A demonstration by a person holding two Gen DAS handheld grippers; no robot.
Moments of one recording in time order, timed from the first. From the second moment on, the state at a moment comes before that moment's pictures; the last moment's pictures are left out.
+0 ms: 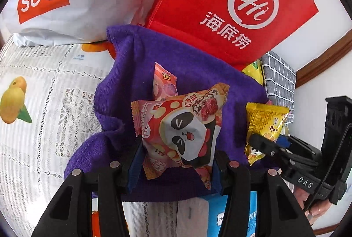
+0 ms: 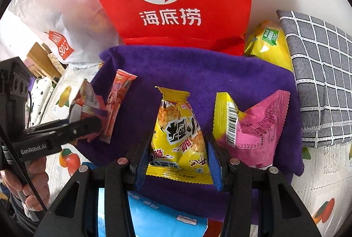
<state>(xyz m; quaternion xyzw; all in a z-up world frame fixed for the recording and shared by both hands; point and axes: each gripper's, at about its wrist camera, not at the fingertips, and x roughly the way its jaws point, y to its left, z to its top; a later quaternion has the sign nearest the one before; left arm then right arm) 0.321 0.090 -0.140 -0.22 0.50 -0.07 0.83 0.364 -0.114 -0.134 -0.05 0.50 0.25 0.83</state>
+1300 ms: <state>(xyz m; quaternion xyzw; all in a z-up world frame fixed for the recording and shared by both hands) 0.256 0.079 -0.099 -0.18 0.48 -0.07 0.86 0.300 -0.161 -0.064 -0.01 0.40 0.25 0.88</state>
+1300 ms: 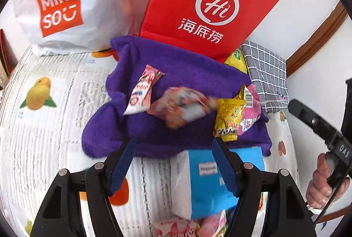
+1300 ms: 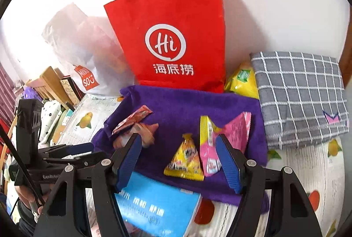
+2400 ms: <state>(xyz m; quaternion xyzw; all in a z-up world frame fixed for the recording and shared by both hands) 0.136 0.097 -0.141 -0.23 0.50 -0.10 0.83 0.172 -0.227 -0.195 0.09 0.50 0.15 0.85</state>
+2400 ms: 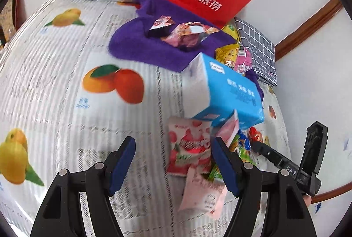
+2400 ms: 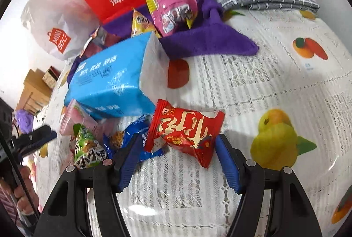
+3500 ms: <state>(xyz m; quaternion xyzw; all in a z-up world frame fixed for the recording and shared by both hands) 0.124 0.082 -0.155 -0.22 0.50 -0.10 0.83 0.169 -0.255 -0.190 0.03 0.45 0.10 0.89</state>
